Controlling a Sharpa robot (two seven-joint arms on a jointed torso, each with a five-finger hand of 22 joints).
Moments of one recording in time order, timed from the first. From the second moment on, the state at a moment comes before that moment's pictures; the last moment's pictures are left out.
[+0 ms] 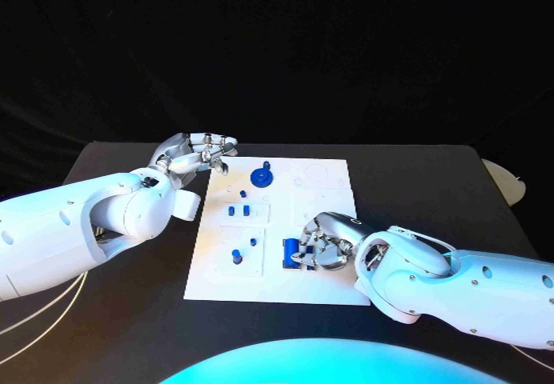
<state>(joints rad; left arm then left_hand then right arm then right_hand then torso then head) 1.18 -0.92 -0.04 1.59 -0.07 -0.33 0.31 1.43 -0.21 0.57 0.13 0.21 0.91 0.17 0.32 0.25 1.01 0.10 0.48 0.17 1.09 0.04 1.14 0.41 0.17 0.87 0.14 0.95 0.81 1.02 -0.88 -0.13 1.90 -1.42 -0.44 -0.48 1.25 -0.17 0.29 0.28 0.17 1.03 0.04 0.52 0.50 1.46 -0.03 1.35 1.31 1.47 -0.08 1.52 1.31 0.01 1.47 0.03 1.57 1.31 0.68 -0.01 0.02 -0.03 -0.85</state>
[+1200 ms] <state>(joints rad) 1.16 -0.83 -0.05 1.43 0.03 -0.33 0.38 1.39 -0.23 0.57 0.18 0.21 0.85 0.19 0.32 0.26 0.98 0.14 0.35 0.08 0.91 0.10 0.67 0.24 0.17 0.71 0.23 0.57 0.58 1.15 -0.83 -0.12 1.44 -0.45 -0.55 0.29 1.42 -0.17 0.48 0.24 0.14 0.83 0.18 0.35 0.43 1.04 0.11 0.29 0.55 1.11 0.04 0.53 0.52 0.17 1.04 0.15 0.28 0.95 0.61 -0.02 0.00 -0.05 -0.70</state>
